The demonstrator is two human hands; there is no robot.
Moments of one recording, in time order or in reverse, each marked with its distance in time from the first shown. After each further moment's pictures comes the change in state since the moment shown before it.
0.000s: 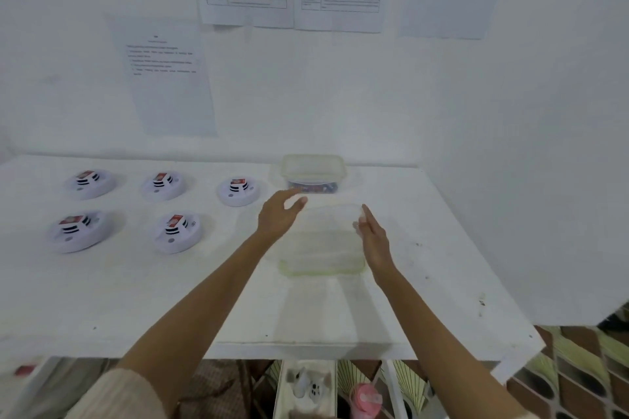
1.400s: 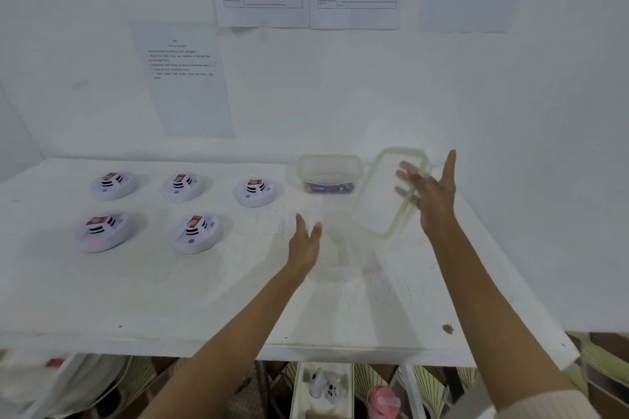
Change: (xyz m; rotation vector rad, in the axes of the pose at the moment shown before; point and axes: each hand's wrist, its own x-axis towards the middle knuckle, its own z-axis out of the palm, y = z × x) left_hand -0.045 -0.004 0.032 -0.208 -0.037 -0.298; right_hand 0.038 -0.069 -0.045 0.516 0.133 -0.130
